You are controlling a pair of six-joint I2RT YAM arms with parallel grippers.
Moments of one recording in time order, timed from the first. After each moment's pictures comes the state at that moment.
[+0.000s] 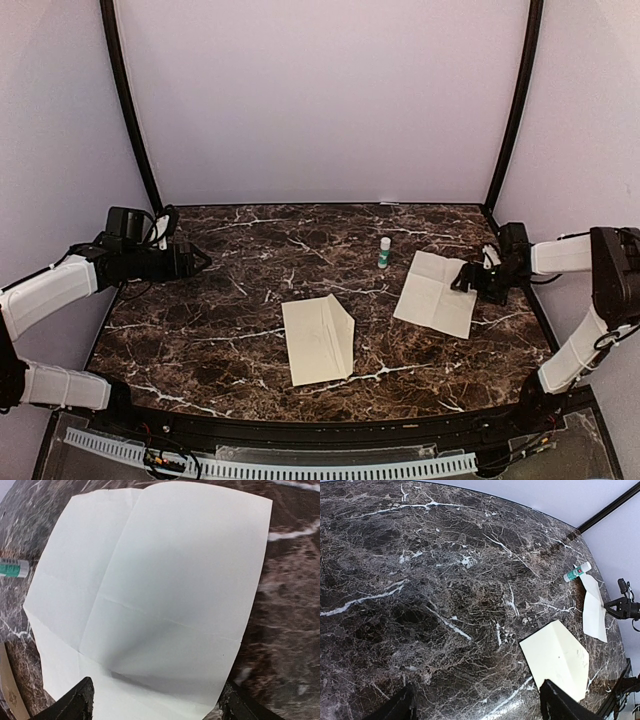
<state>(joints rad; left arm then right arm) -0.17 1.14 0.74 -0.30 0.39 -0.31 0.00 1.56 0.76 -0.28 -0.32 0.28</state>
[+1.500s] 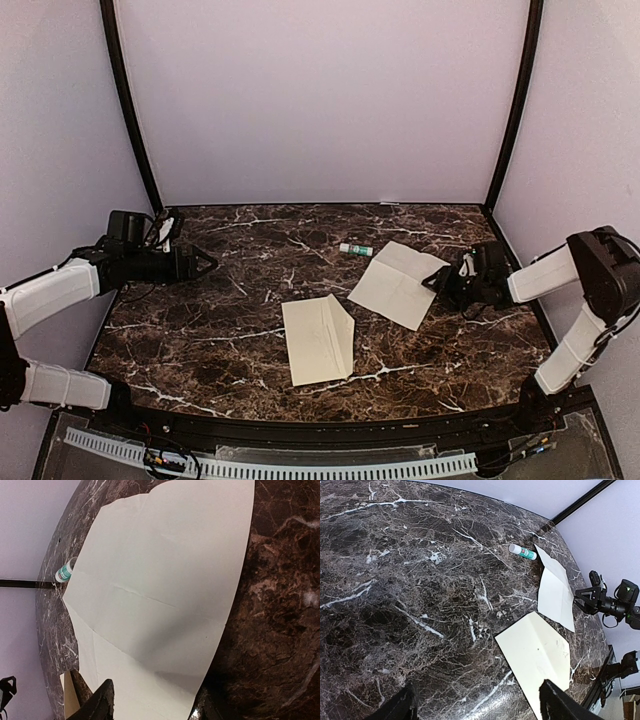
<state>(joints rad) -0.17 1.15 0.70 -0.23 0.53 -0.31 0.24 1.61 0.56 0.31 -0.35 0.81</state>
